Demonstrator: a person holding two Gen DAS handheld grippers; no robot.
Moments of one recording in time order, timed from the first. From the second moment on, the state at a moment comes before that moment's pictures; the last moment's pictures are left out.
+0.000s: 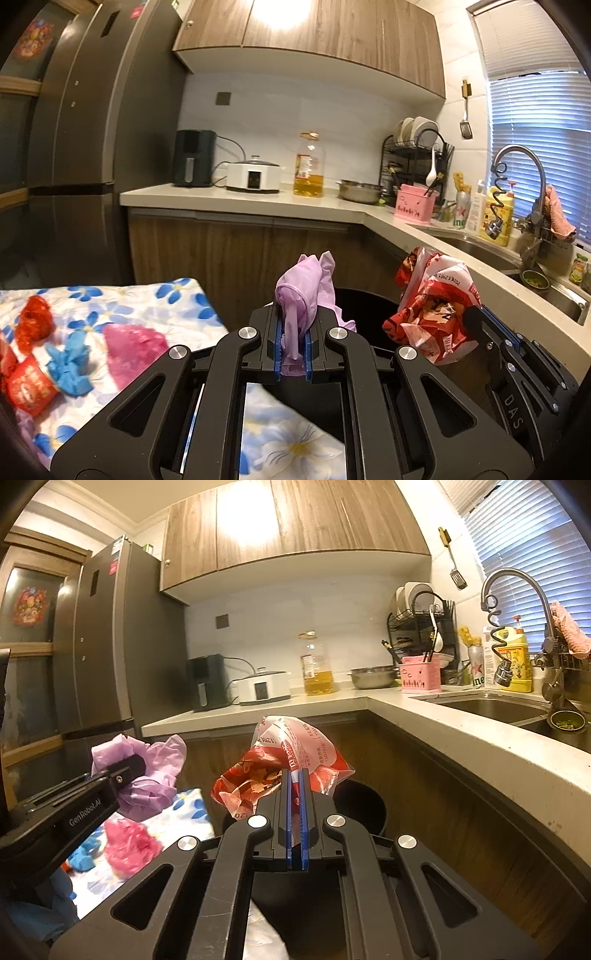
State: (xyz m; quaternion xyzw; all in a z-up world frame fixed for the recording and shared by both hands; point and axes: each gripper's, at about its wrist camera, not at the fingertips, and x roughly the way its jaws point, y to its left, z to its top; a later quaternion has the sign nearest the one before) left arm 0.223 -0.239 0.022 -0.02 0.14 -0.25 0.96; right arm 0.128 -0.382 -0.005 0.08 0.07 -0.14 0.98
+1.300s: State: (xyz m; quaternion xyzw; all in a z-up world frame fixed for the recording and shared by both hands) left arm 0.287 -0.297 -0.021 -0.01 0.18 -0.28 0.94; right arm 0.183 -0.424 -0.026 0.11 0.10 -0.15 0.98
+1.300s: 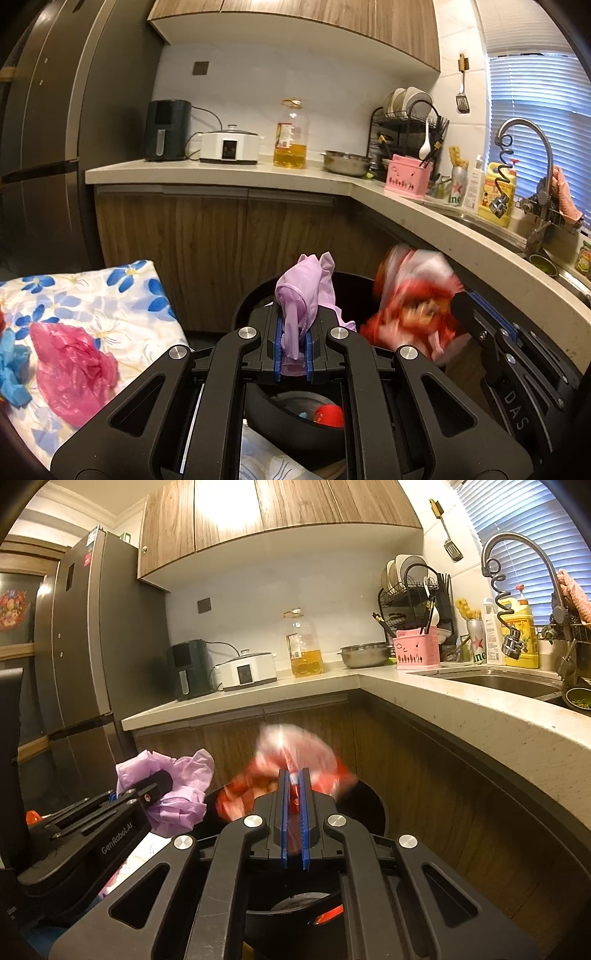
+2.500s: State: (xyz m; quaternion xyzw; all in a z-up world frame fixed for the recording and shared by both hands) left arm 0.223 -0.190 -0.031 -0.02 0.19 -0.16 0.97; right arm 0.128 -0.384 -0.024 0.10 0.10 -0.14 0.98
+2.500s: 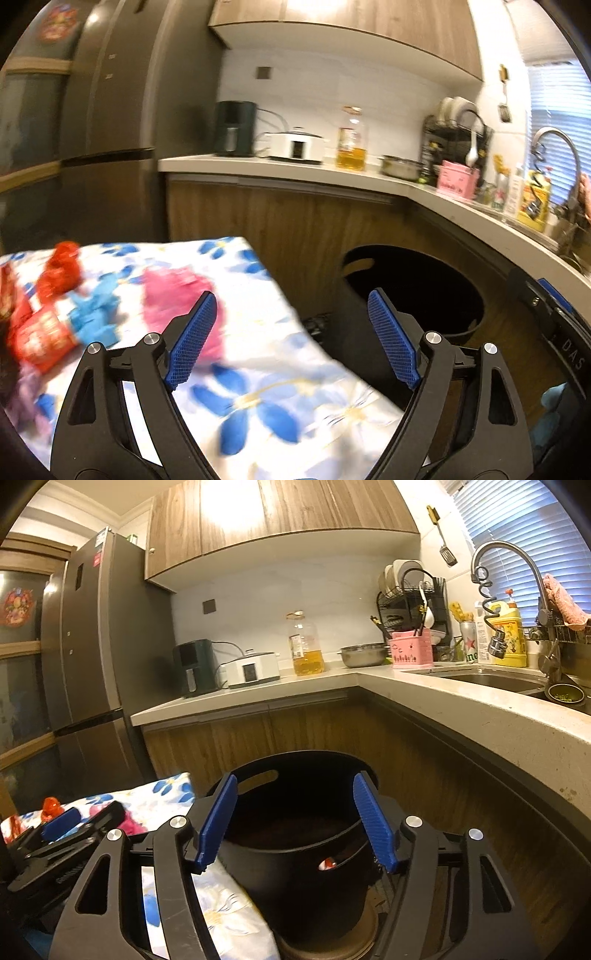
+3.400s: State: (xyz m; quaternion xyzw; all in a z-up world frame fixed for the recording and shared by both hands) left arm 0.159 0.035 -0.047 -0.08 0.18 0.10 0.97; right arm 0.120 -0.231 -0.034 0.07 0.12 0.01 0.99
